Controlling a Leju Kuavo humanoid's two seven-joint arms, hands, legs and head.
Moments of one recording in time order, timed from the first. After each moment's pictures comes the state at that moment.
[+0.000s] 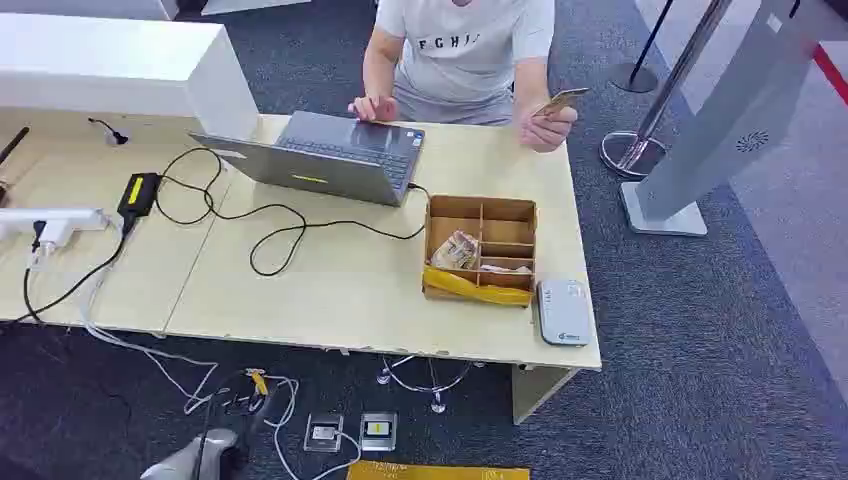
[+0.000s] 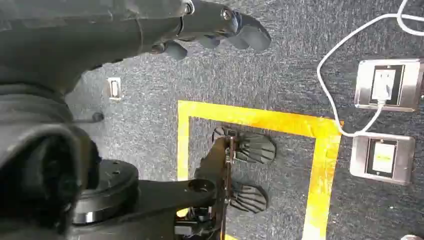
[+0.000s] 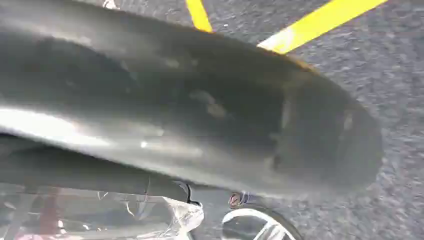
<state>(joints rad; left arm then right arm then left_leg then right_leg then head) -0.43 0.14 -0.78 -0.23 0.79 0.28 0.14 -0.16 -0.30 0.22 -0.21 -0.23 -0.26 0.12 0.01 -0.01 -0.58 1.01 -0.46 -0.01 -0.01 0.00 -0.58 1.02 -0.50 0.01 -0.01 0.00</state>
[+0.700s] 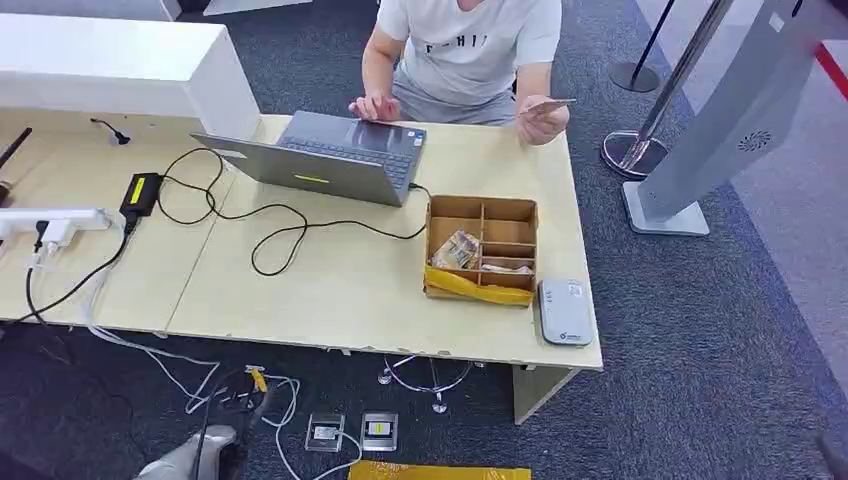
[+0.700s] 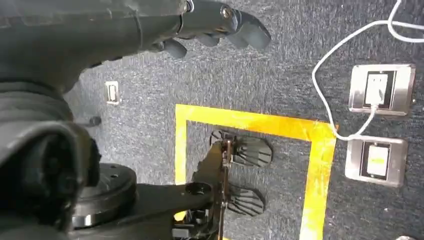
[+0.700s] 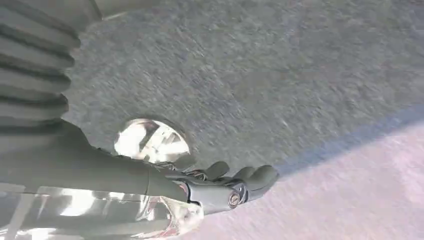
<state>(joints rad) -0.44 0.14 -0.75 -0.23 0.74 0.27 0.15 -0.47 -0.68 0.18 -0.22 -0.22 -0.33 -0.03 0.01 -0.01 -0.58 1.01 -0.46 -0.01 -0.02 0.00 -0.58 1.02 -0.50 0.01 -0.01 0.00</state>
